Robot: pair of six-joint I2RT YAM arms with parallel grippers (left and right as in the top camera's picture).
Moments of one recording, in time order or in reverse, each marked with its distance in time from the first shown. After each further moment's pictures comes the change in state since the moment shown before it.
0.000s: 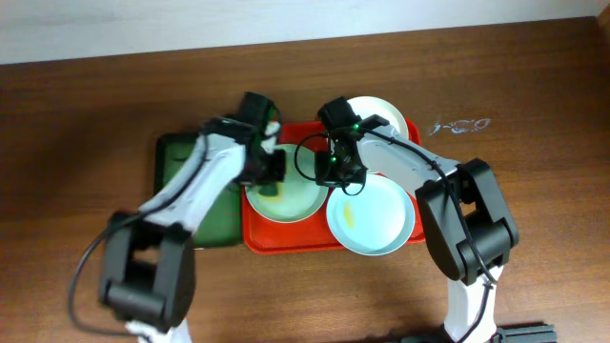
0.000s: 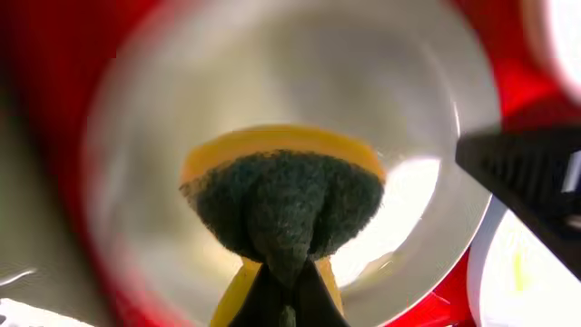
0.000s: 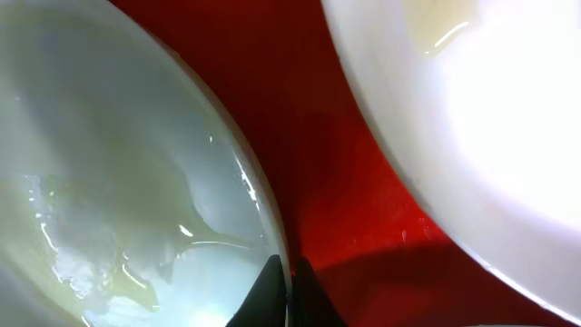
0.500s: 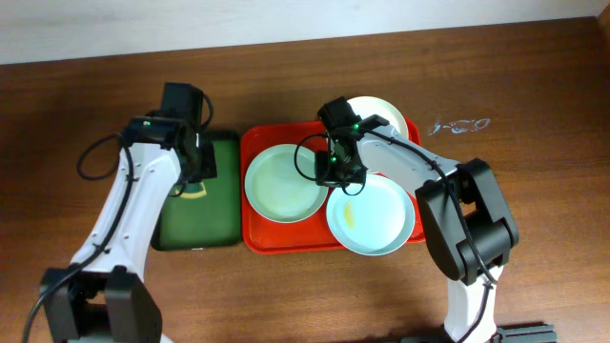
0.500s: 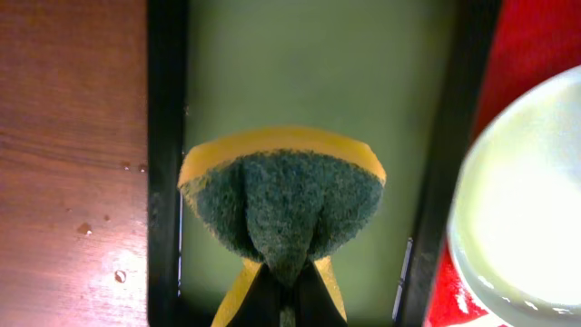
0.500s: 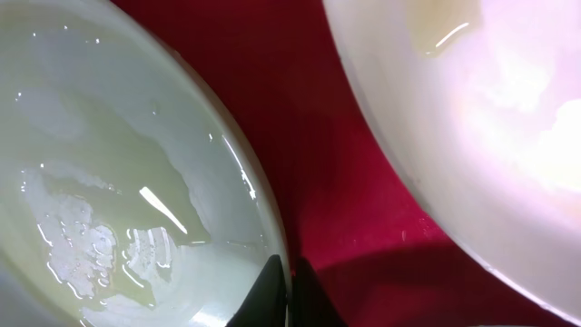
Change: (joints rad) left arm 0.213 -0.193 -0.039 -0.152 -0.344 0.023; right arm 0.000 0.000 0.000 0.000 0.000 -0.003
